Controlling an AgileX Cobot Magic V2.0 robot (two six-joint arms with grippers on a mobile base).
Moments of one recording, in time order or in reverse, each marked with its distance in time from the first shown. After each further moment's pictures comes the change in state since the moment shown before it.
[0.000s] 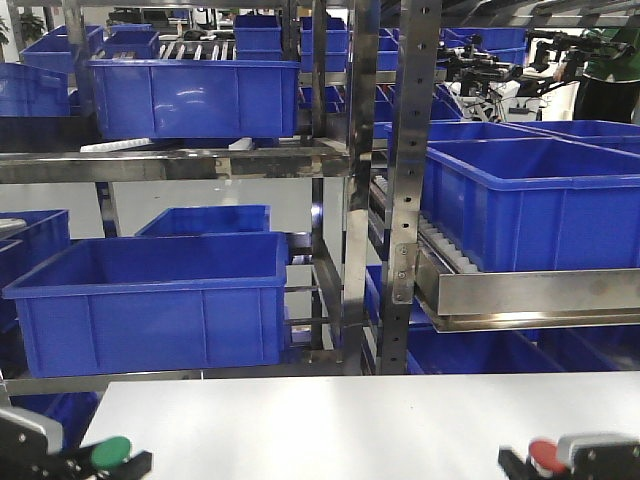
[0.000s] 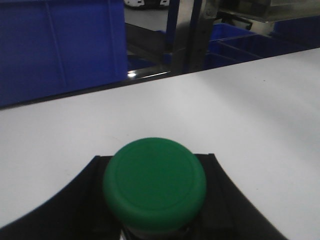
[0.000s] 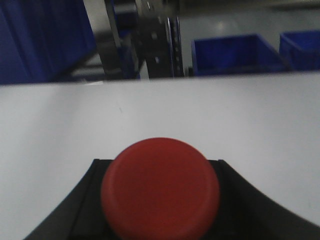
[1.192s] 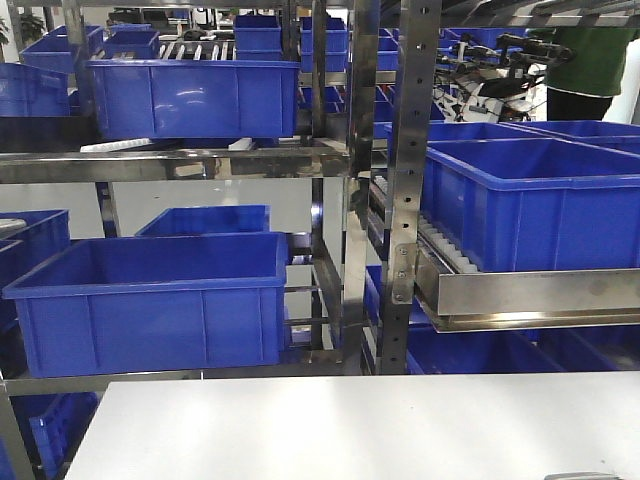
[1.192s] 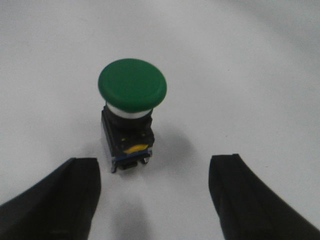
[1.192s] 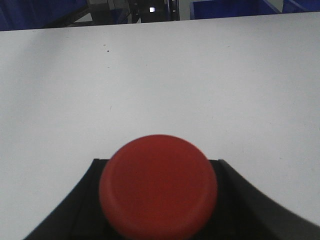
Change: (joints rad) left arm -0.001 0.194 0.252 -0.019 -0.257 0.144; right arm 0.003 0.226 0.001 0.026 -0.064 -0.030
